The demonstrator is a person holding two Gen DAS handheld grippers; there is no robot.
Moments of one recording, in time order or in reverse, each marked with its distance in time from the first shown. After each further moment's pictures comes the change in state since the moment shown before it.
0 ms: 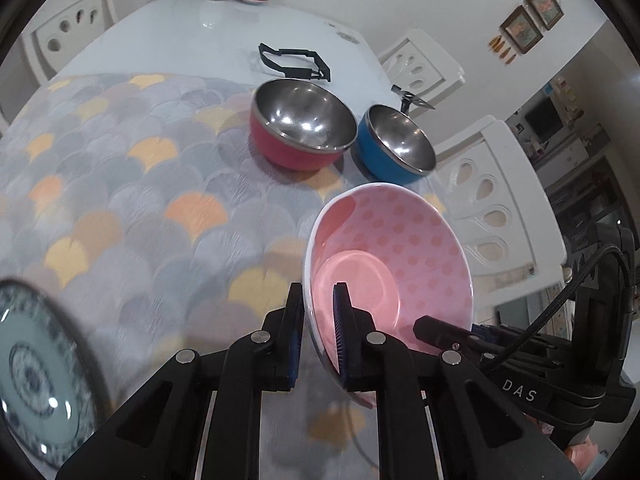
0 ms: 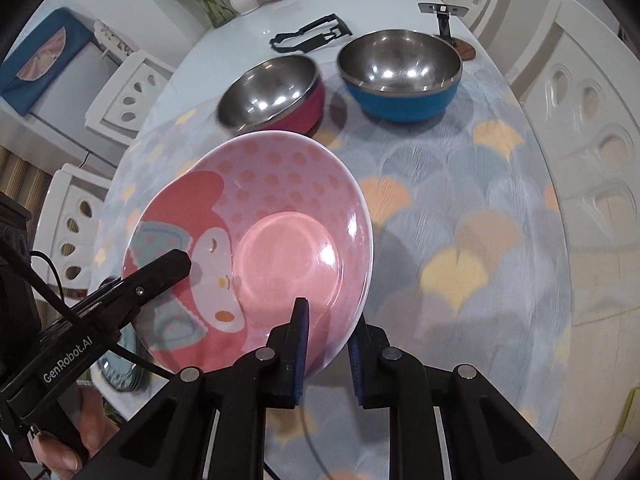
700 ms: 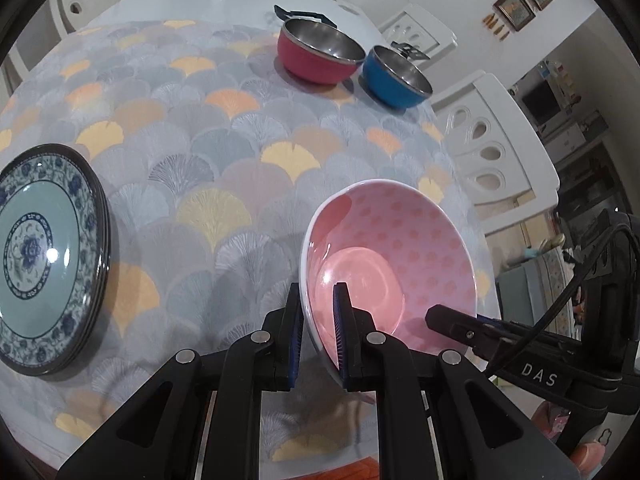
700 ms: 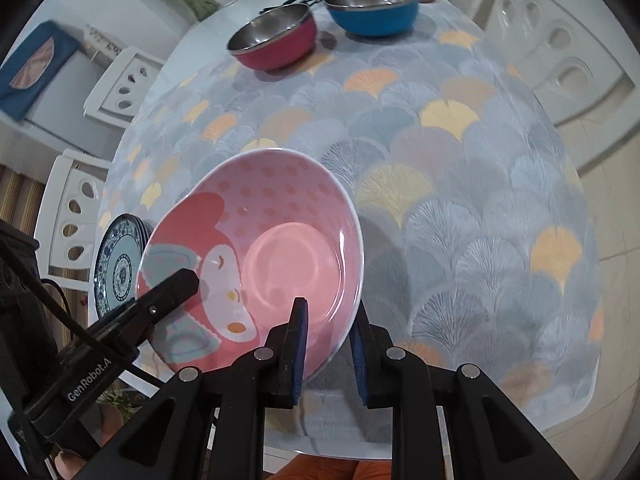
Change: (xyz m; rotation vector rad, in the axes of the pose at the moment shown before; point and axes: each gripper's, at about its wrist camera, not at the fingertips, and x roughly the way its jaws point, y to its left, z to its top) left arm -0.015 0.021 -0.099 0.018 0.070 -0.003; right arm 0.001 0.012 -0.107 0.122 0.006 -0.022
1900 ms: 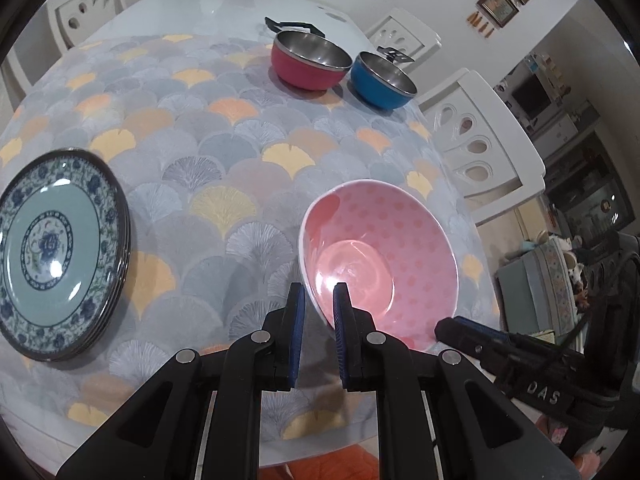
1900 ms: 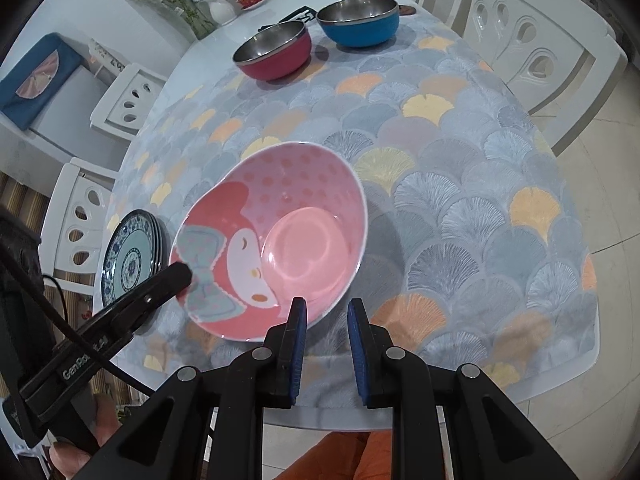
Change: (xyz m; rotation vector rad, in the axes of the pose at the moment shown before) left arm -0.024 0.001 -0.014 0.048 -0.033 -0.004; right arm -0.024 0.006 -0.041 0.023 -0.079 -0.003
